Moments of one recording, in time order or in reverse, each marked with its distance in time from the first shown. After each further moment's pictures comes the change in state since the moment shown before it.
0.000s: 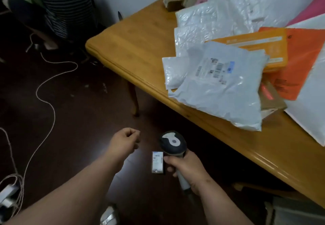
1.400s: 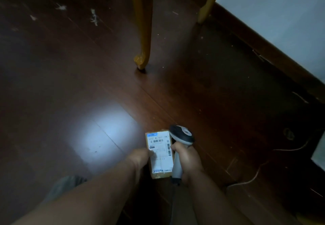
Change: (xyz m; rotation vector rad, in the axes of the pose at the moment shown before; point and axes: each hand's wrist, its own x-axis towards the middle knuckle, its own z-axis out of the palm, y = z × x) left_hand 0.359 -0.414 0.152 -0.315 -0.115 -0.598; right_hand 0.437 0.323 0.116 0.154 0.194 0.350
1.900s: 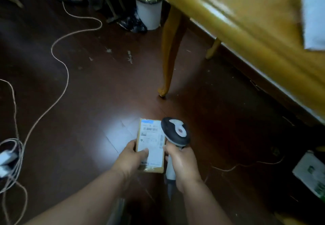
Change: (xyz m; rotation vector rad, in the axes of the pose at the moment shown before) left_hand -0.265 0.078 -0.112 0.016 0.084 0.346; right_hand -0.288 -0.126 0.041 -0.004 -0.197 -0.192
